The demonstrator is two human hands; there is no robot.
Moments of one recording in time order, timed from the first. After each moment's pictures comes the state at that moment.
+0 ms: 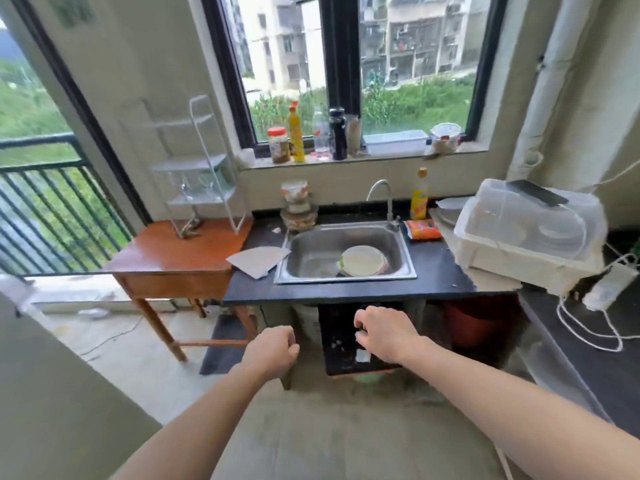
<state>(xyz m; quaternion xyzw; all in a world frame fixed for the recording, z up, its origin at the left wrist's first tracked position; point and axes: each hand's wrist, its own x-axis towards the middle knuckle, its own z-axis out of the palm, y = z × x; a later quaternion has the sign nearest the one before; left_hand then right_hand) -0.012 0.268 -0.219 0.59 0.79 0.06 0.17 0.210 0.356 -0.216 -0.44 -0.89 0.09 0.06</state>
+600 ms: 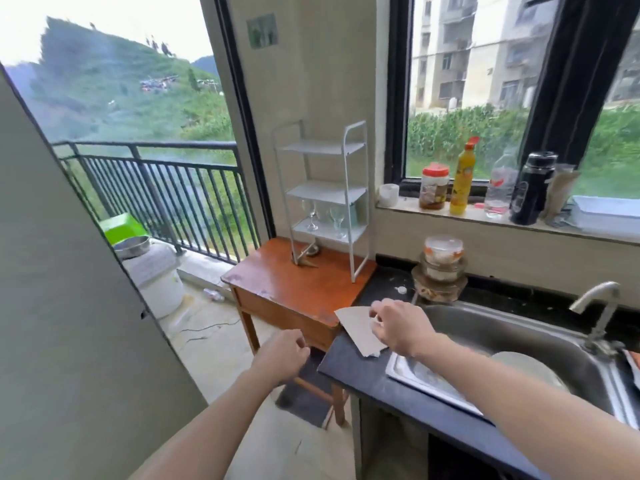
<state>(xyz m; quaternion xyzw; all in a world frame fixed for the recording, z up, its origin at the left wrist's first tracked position) -0.274 0.389 -0.170 0.37 0.90 0.17 0.15 -0.128 0.583 -0.170 -0.25 -0.96 0.09 0.11</state>
